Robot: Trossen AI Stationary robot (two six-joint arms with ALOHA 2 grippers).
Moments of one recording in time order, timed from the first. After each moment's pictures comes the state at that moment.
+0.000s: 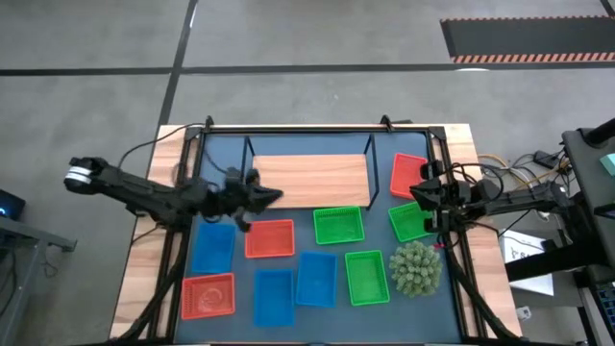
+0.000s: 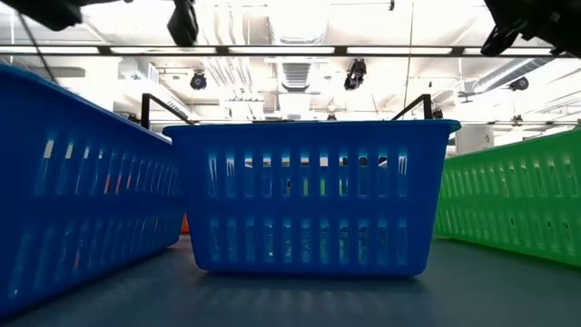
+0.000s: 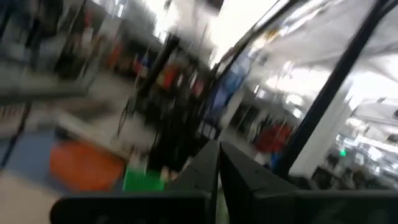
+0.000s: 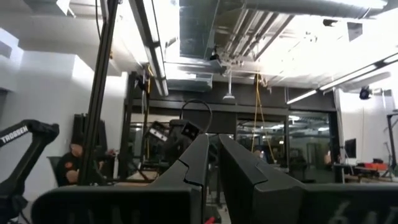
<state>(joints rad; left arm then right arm) -0.17 1.07 0.54 0.79 -0.25 -0.48 0.10 0.26 0.01 0.80 0.08 -0.14</state>
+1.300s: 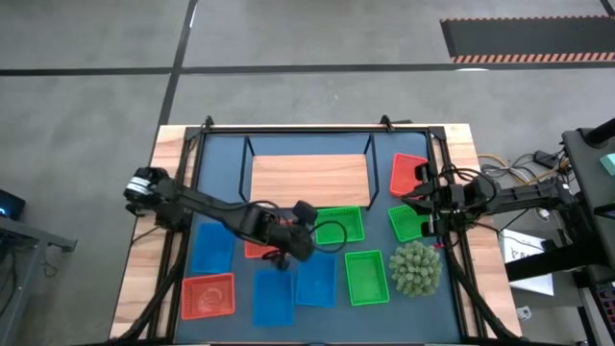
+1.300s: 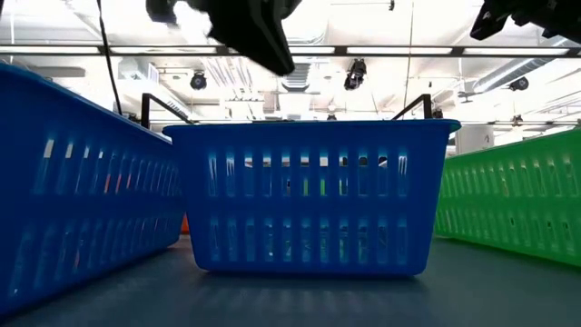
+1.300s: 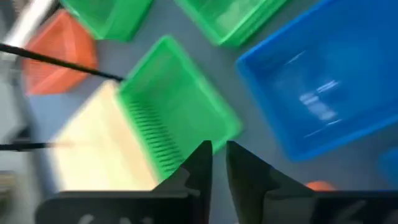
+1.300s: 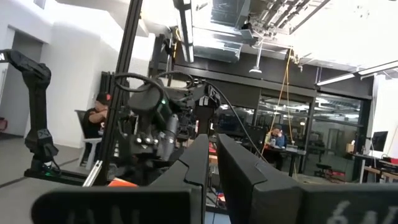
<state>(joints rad) -0.30 1.71 1.43 -0.64 -0.31 0.47 0.10 0.35 0.16 0.57 -0.03 -0.20</state>
